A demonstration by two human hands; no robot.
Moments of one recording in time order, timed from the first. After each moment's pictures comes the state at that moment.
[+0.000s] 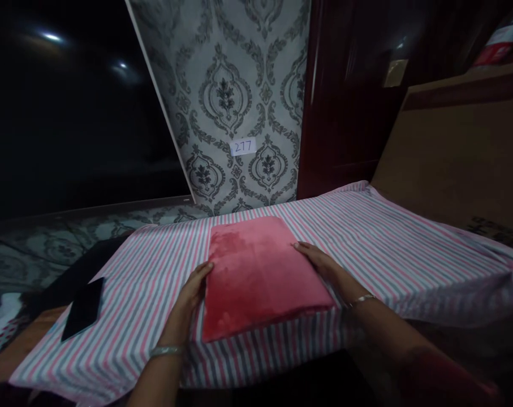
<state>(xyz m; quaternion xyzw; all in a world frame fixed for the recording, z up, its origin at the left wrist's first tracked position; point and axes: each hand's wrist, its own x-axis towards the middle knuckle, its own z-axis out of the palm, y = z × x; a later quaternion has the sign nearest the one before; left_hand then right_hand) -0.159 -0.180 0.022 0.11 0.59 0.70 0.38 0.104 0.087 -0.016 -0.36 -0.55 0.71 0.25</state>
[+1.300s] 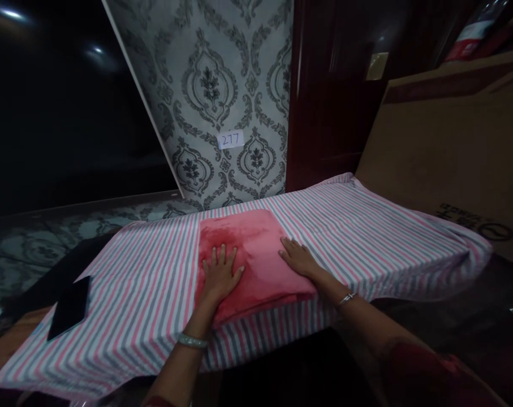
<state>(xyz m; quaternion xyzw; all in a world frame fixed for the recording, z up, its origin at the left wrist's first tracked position) -0.083 -0.139 0.014 0.50 0.87 0.02 -0.03 0.114 0.051 -0.016 -0.39 -0.91 0.13 0.04</state>
